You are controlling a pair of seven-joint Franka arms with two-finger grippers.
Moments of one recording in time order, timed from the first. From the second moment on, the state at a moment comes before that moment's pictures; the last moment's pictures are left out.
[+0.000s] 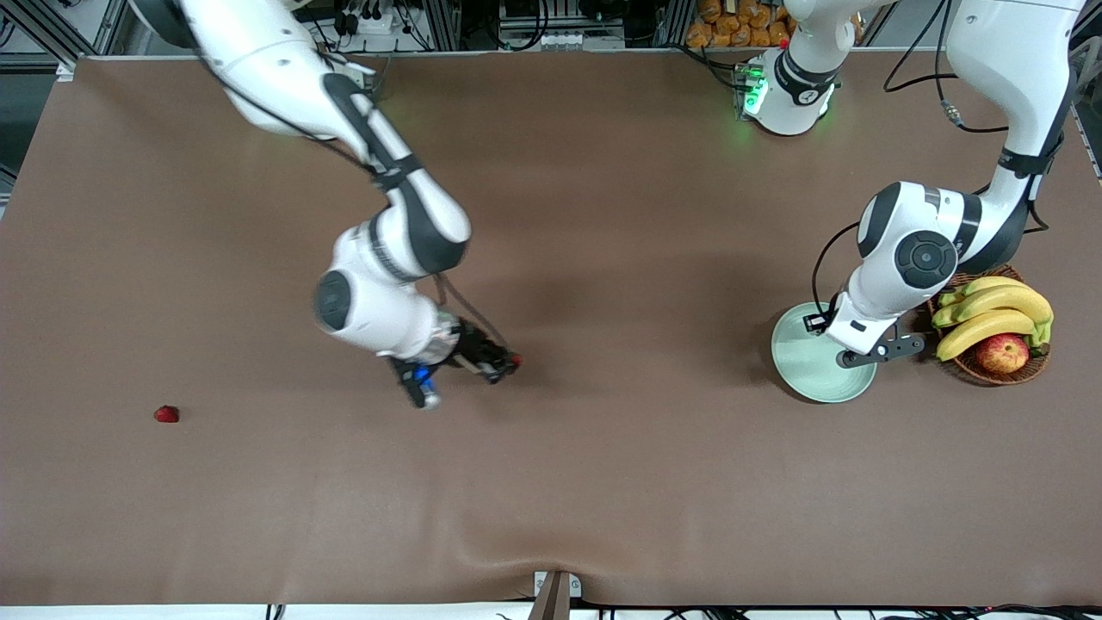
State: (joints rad) left arm 0.31 0.36 -0.40 -2.15 0.34 2.39 -0.52; right arm 0.52 0.69 0.06 -1.50 0.59 2.40 1.08
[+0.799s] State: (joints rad) left arm 0.37 0.40 -0.40 -2.15 0.34 2.45 -0.44; right arm 0.80 0.95 0.06 -1.32 0.59 2.78 1.35
